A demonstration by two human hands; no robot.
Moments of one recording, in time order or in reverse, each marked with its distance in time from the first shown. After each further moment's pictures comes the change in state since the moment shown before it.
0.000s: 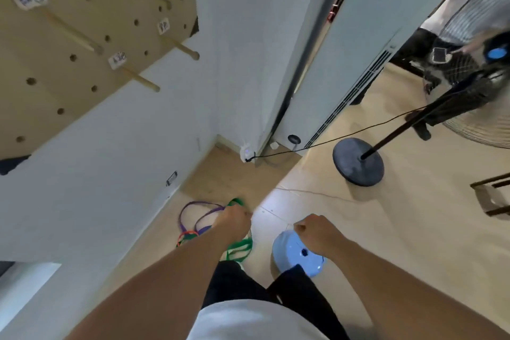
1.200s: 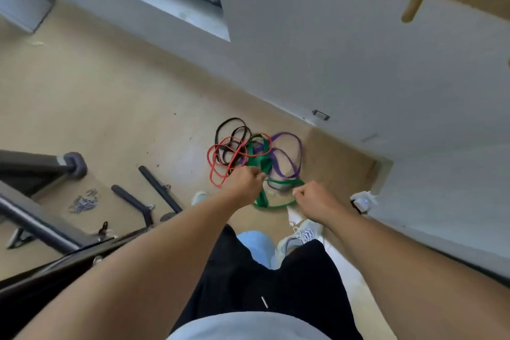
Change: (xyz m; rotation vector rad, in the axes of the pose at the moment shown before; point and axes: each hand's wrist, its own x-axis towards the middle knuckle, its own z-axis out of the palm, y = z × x) left_hand 0.078 0.059 0.070 -1.111 0.671 -1.013; right_hand 0.274 -0.131 -0.046 -0.939 -0.569 -1.011
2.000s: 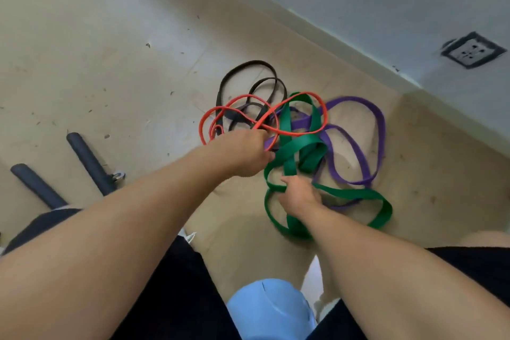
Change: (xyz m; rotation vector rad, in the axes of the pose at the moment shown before) left_hand 0.367 -0.274 0.111 0.401 -0.181 0.120; right_hand 0.470 0.037 0.365 -0.186 -0.016 0.072
